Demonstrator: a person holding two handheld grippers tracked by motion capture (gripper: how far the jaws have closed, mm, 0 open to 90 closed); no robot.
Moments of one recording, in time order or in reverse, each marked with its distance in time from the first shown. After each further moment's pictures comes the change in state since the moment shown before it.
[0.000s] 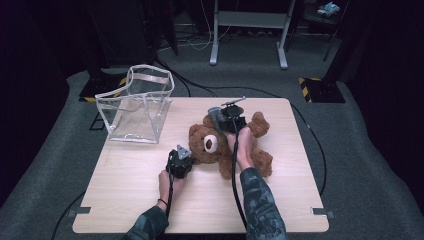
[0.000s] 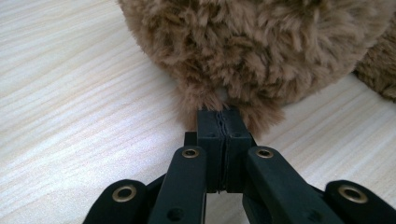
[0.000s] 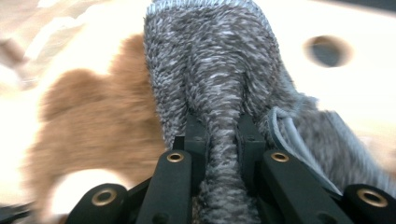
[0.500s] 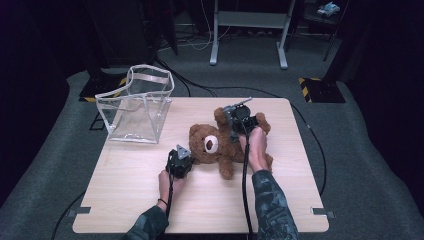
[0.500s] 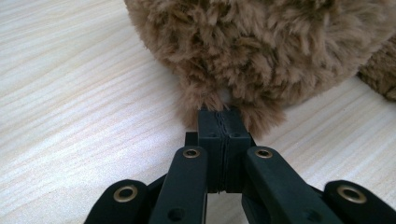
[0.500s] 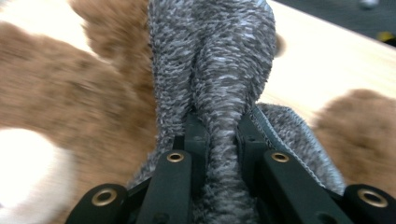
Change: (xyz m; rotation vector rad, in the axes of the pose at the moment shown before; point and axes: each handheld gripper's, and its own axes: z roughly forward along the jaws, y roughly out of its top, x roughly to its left) left arm 0.001 0.000 0.000 -0.005 0.000 -0.012; right arm -0.029 -0.009 -0.029 0.029 -0.224 -0.105
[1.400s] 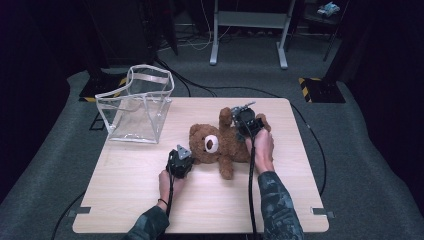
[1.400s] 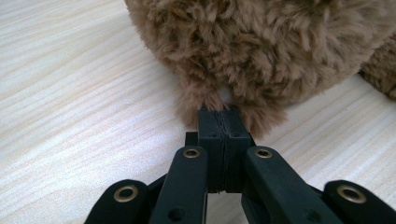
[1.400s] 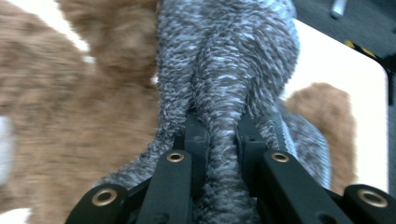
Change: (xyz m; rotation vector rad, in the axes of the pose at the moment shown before) left arm -0.002 0.000 0.000 0.001 0.012 0.011; right arm -0.013 -0.013 0.002 0.006 -0.066 -0.037
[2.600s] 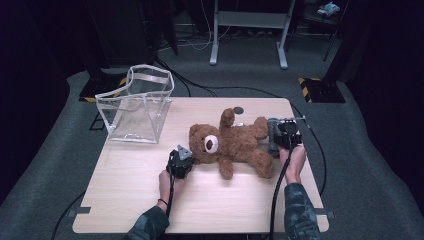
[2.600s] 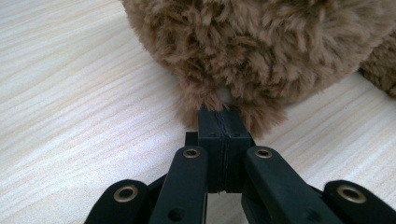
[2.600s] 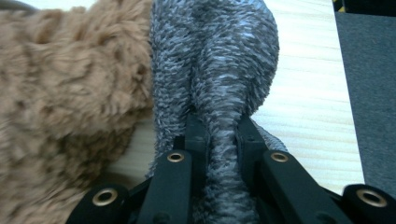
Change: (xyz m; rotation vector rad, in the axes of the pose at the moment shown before) left arm -0.002 0.000 0.000 0.006 0.004 0.016; right arm -0.096 -0.085 0.009 -0.015 0.051 0.358
